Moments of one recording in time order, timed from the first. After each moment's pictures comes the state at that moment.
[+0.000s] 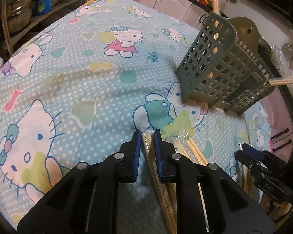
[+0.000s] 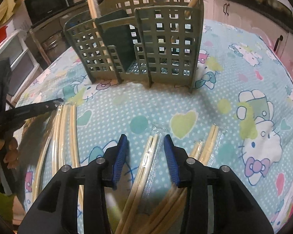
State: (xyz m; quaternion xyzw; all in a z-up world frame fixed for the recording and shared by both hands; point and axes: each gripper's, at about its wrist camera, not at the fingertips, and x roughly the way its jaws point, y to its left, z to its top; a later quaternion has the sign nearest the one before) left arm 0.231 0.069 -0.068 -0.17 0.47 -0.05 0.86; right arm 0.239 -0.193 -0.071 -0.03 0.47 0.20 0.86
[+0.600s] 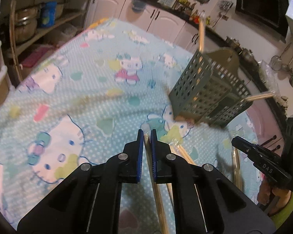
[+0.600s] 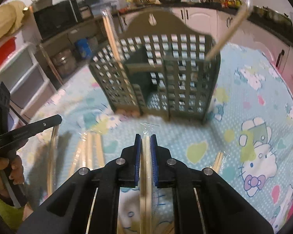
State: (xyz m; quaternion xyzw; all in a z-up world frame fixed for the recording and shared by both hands) left arm 0.195 0.095 -0.022 -0.18 0.40 -0.06 0.90; right arm 0.233 -0.178 -0.019 0.00 0.41 0.23 0.88
